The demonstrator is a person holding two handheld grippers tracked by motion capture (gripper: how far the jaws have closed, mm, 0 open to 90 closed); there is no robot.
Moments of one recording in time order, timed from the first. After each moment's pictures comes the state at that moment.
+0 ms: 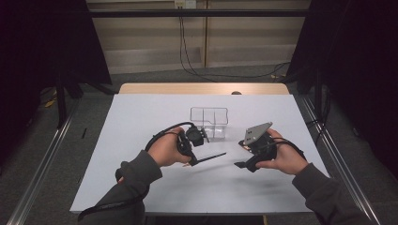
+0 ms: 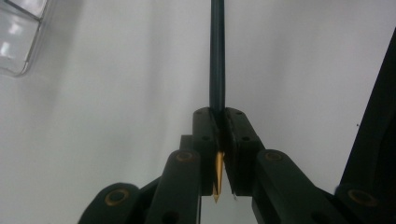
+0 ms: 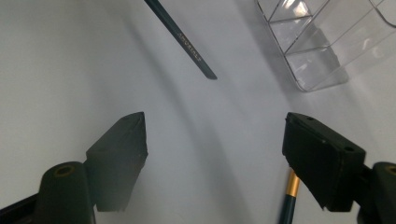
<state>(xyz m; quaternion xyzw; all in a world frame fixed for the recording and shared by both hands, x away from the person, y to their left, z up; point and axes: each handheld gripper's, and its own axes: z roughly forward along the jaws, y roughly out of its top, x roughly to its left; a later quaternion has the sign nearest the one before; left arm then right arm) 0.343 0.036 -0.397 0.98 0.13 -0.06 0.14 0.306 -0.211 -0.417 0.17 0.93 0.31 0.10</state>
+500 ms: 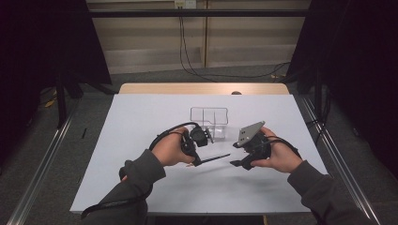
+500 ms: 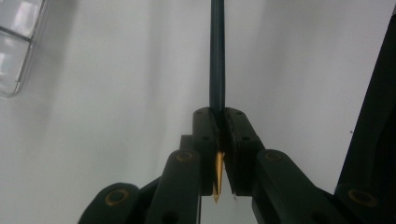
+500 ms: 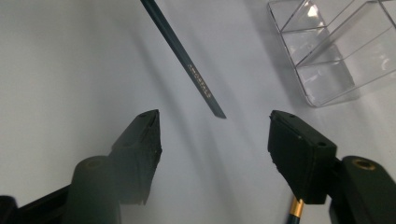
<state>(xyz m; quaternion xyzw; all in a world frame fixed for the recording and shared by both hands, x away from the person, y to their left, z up) 0.341 0.025 -0.396 0.98 0.11 -0.07 0.14 0.309 -0.196 -0.413 0.15 0.94 0.30 0.10</state>
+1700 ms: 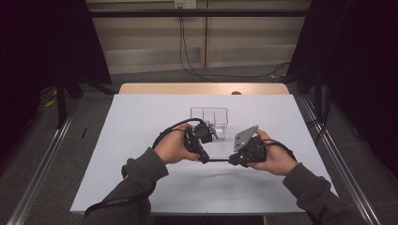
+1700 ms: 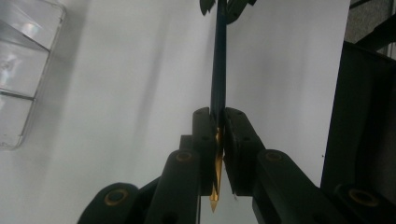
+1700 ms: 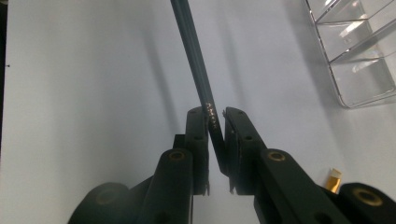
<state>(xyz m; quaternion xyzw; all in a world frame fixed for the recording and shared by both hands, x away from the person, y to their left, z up) 0.342 0.019 -0.378 0.97 0.08 -0.08 0.20 0.304 -0.186 -0.421 0.12 0.95 0.27 0.07</state>
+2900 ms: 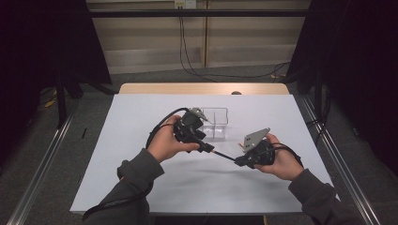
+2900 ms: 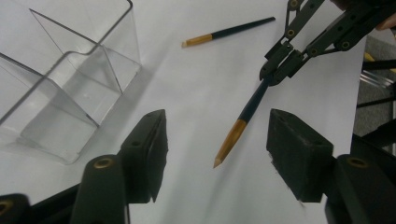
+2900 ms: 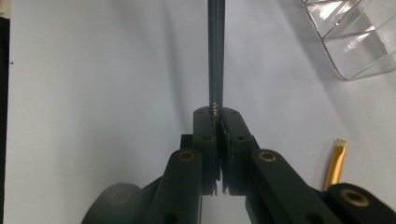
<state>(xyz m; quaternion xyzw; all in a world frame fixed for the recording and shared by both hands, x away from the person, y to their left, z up) 0.359 0.045 -0.371 0.92 0.18 -0.03 0.34 0.295 -0.211 -0.429 0.16 0.94 0.30 0.07</state>
